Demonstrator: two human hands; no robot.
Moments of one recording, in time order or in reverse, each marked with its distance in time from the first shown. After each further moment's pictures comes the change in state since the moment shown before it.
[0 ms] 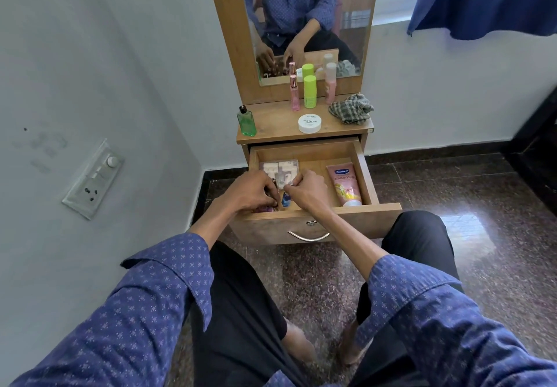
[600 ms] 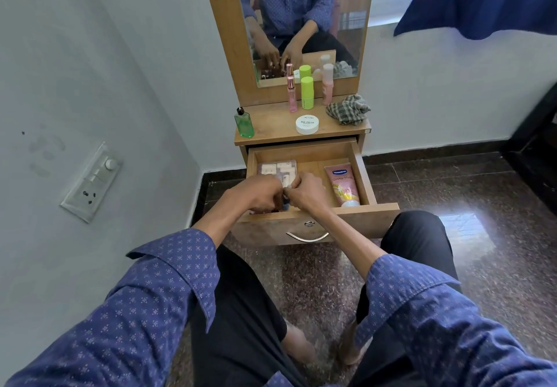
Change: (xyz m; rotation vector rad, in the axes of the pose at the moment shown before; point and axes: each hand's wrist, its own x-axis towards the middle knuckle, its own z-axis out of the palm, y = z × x) left_hand 0.010 0.031 -0.007 0.330 -0.247 0.015; right_hand -0.003 -0.002 -0.006 0.012 -0.080 -0.002
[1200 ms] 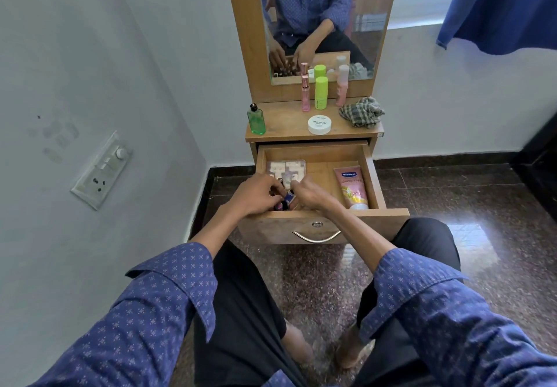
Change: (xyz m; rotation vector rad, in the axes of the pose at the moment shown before) left_hand -0.019 -0.020 0.030 -0.412 0.345 -0.110; right_hand 0.051 0.021 0.028 -0.006 -0.393 0.123
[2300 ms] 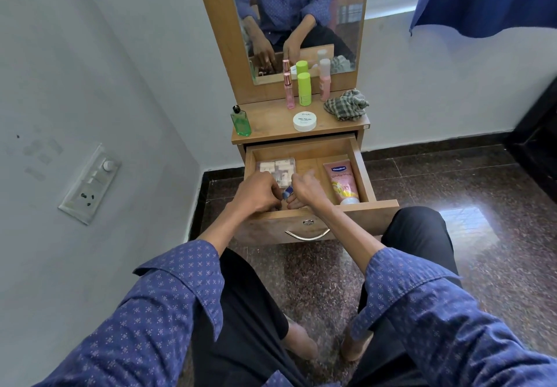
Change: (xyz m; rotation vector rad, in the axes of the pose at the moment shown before) left_hand 0.016 0.032 0.007 0.115 -0.056 -0.115; right_hand -0.052 -0.018 -0.011 0.412 0.154 0.062
